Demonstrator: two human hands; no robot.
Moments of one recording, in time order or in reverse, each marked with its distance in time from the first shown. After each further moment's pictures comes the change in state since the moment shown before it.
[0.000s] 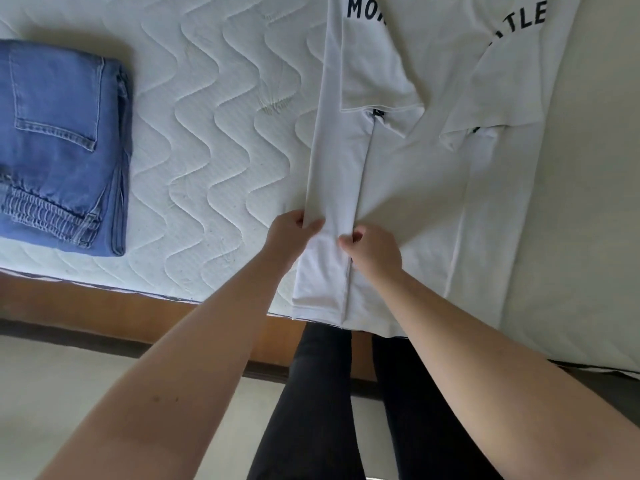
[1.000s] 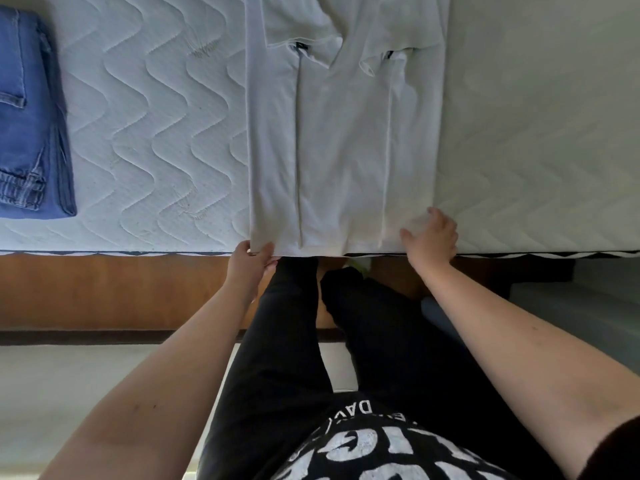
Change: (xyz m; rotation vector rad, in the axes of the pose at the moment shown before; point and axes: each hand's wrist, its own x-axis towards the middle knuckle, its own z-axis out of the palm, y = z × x) left_hand -0.134 -0.106 0.044 -0.442 0.068 -0.342; right_hand -0.106 0.201 -0.042 -0.007 0.386 0.391
